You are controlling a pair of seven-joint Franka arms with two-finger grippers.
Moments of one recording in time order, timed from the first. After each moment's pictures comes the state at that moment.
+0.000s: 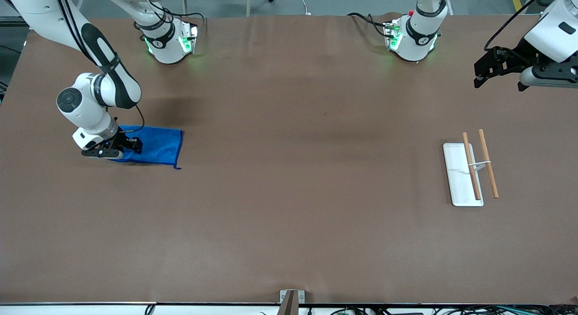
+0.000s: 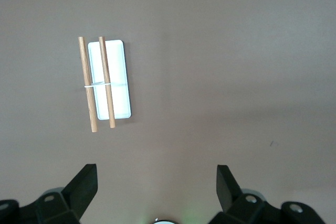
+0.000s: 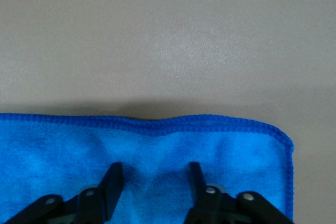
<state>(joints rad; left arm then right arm) 0.02 -0.09 -0.16 -1.57 -0.01 1.49 -0.04 -0.12 0.30 -0.07 -2.52 -0.08 2.89 -0.09</state>
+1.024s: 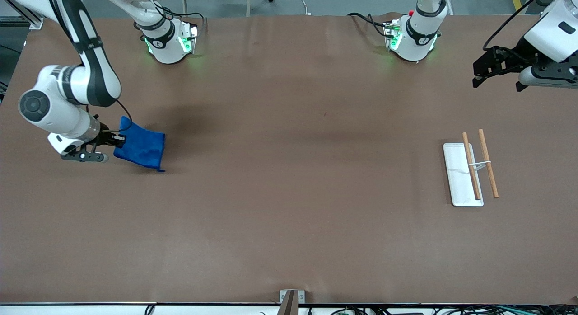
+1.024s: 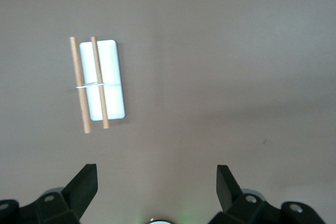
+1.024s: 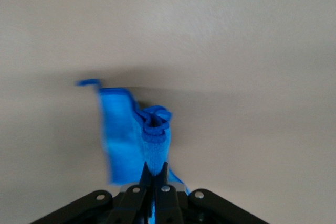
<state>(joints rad) 0.02 -0.09 -0.16 -1.57 -0.09 1.49 -0.03 -0.03 0.10 -0.03 -2.20 -0.08 2.17 0.07</state>
